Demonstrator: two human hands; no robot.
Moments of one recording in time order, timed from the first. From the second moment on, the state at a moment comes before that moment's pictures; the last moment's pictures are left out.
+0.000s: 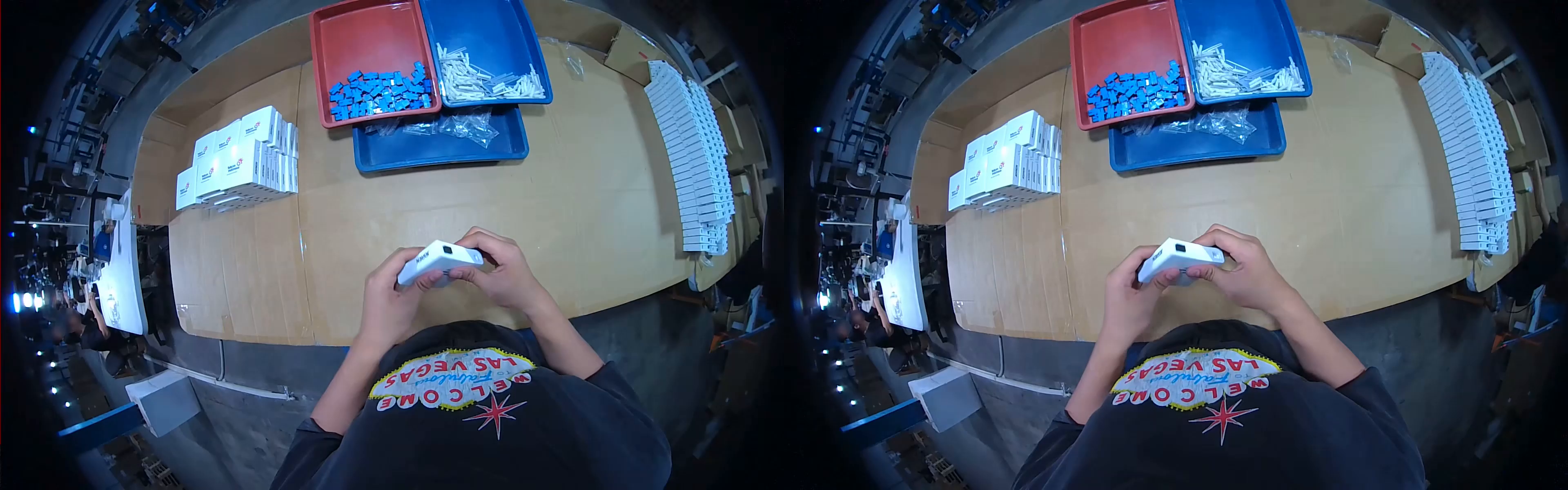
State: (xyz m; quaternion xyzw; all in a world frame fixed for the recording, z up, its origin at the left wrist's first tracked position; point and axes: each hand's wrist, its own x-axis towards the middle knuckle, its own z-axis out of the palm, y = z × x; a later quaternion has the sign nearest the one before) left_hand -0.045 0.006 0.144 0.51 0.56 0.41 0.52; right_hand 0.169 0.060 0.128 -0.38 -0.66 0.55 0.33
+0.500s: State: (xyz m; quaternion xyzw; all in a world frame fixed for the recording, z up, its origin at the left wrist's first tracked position) left_hand -0.053 0.014 0.129 0.45 0.48 0.47 0.58; right_hand 0.164 0.061 0.108 -0.32 -0.60 0.62 0.39
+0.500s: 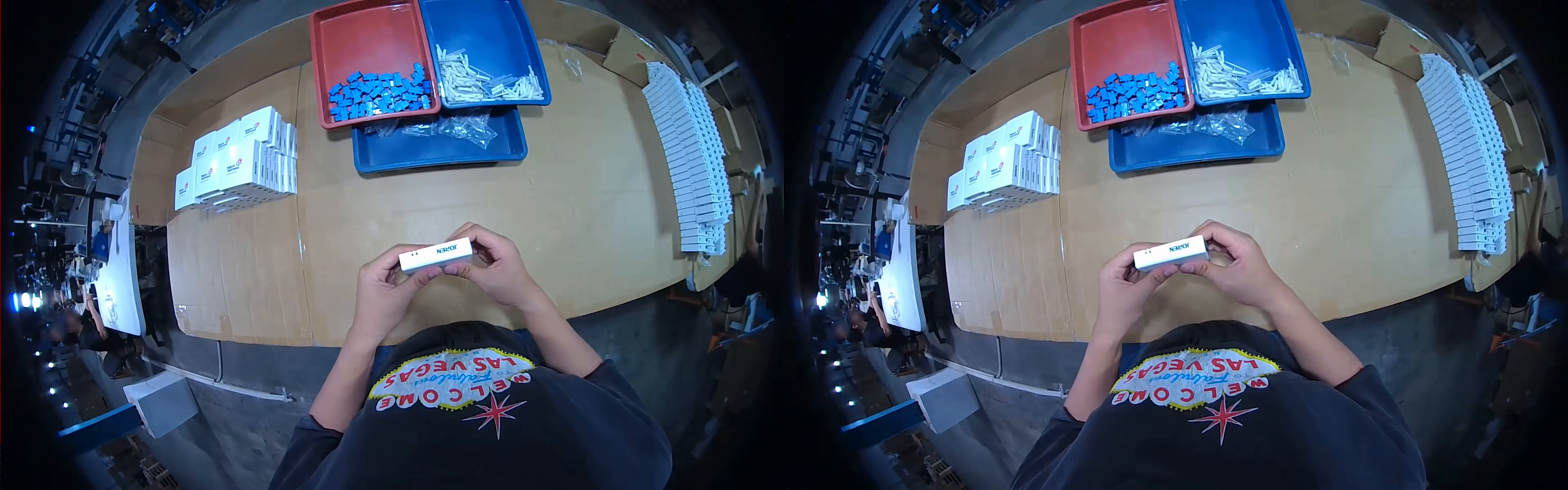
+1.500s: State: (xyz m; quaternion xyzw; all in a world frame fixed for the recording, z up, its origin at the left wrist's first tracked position) left_hand -0.063 0.013 0.097 0.34 0.44 0.49 0.67; right_hand 0.157 0.060 0.146 -0.38 -0.73 0.41 0.40
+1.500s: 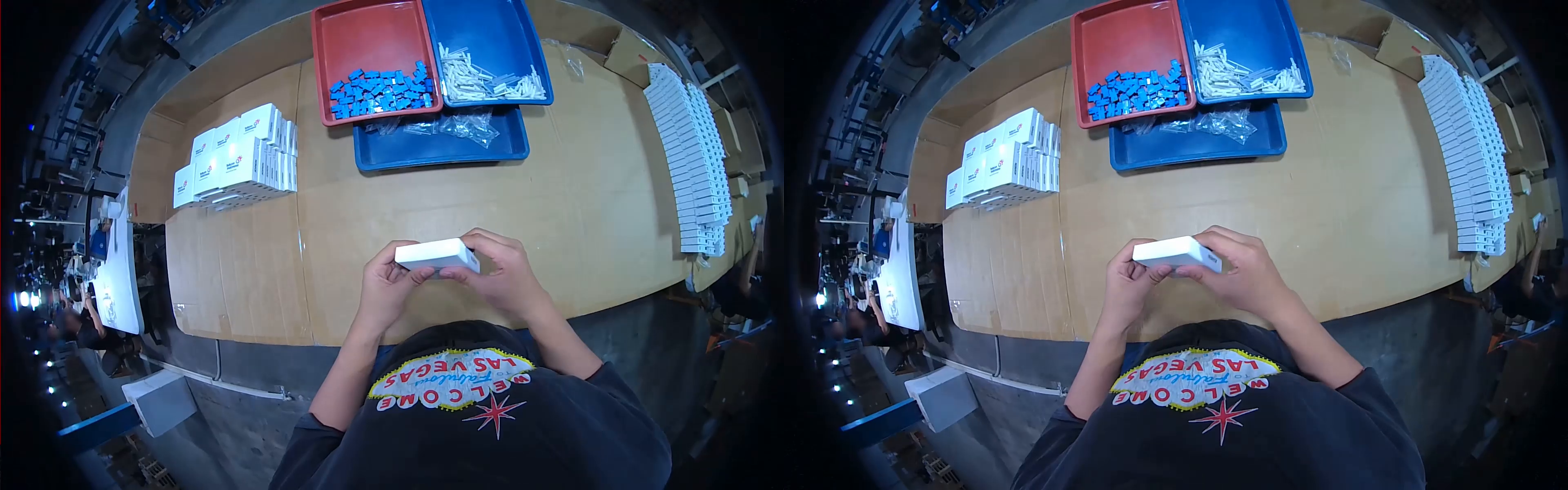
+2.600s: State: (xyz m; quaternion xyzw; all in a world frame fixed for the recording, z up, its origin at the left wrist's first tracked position) left_hand -0.066 0.023 0.111 0.29 0.36 0.53 0.71; right_hand 0.129 0.055 0.166 -0.40 -0.68 0.43 0.44
